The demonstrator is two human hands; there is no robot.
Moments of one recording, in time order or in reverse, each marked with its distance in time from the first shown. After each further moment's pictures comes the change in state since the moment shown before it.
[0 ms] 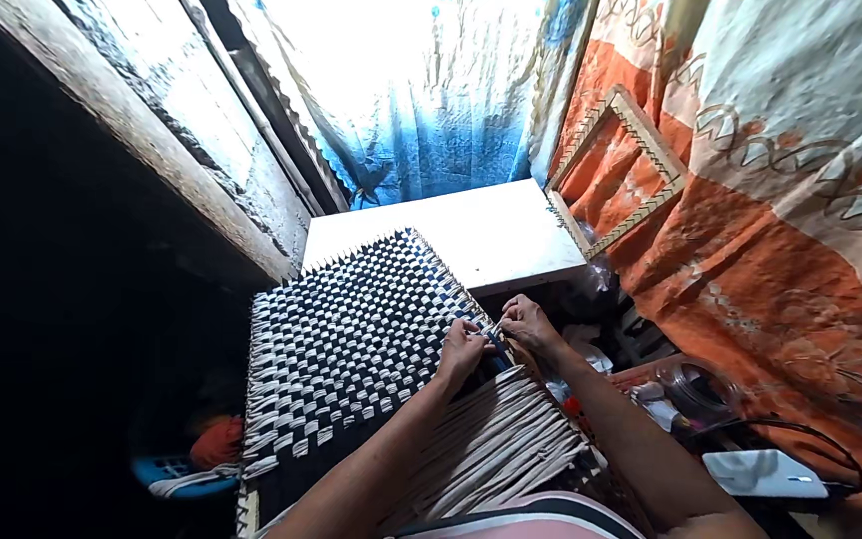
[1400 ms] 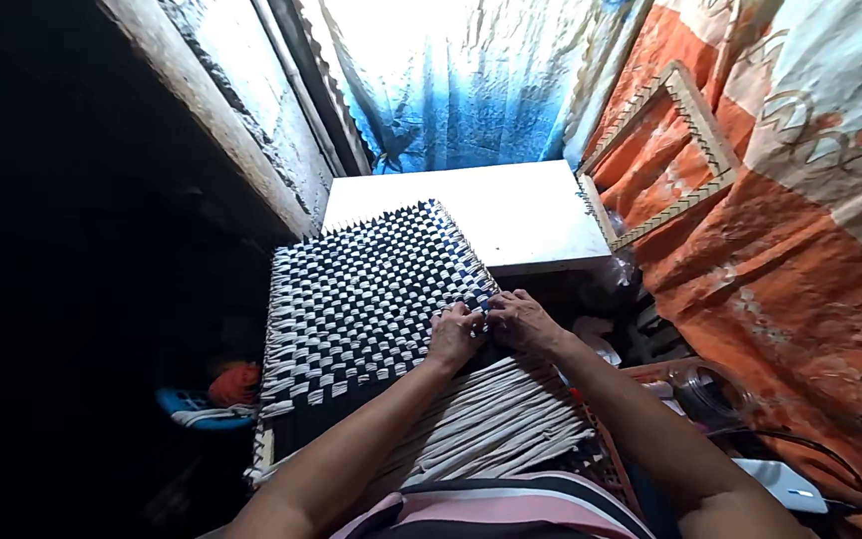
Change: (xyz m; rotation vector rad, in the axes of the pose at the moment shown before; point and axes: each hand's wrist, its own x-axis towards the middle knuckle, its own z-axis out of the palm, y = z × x) left_hand -0.001 -0.034 -0.033 0.857 0.056 0.307; right_hand 0.001 -0.002 0.026 -0.614 -0.214 -0.687
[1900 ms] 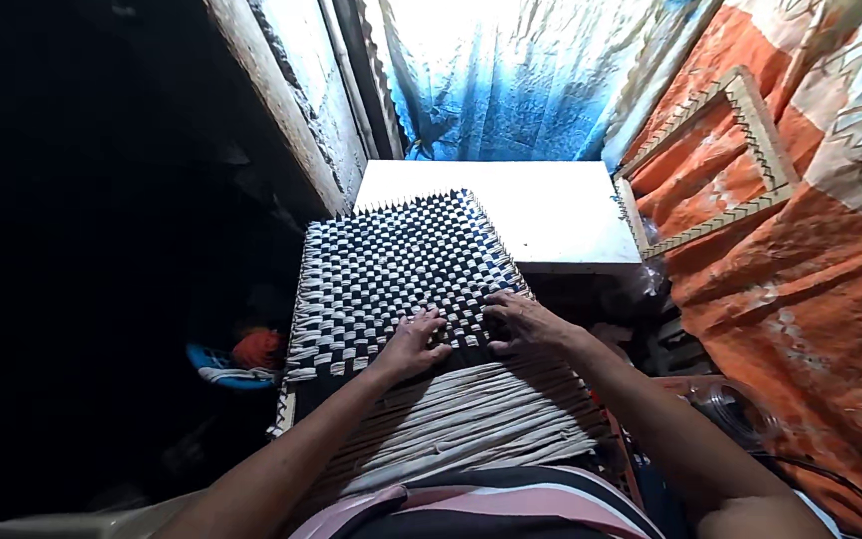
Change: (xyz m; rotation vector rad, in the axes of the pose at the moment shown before) left_hand -0.083 -0.080 -0.060 -0.180 -0.144 -0.021; right_hand 0.026 -0.031 -0.004 0.068 -0.242 -0.070
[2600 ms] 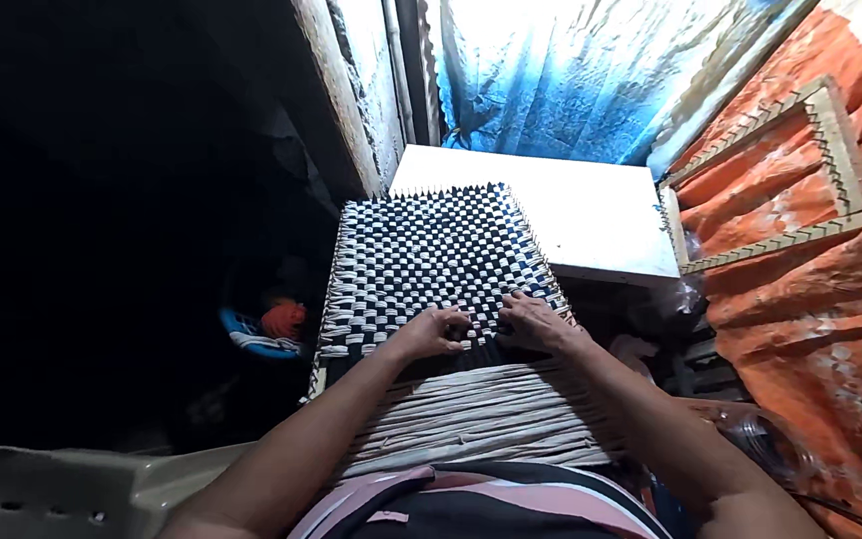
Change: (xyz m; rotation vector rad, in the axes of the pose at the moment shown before) left_hand 0.012 -0.034 -0.006 0.022 -0.079 0.124; right_hand 0.042 -0.014 0.021 -0.144 -0.051 0.031
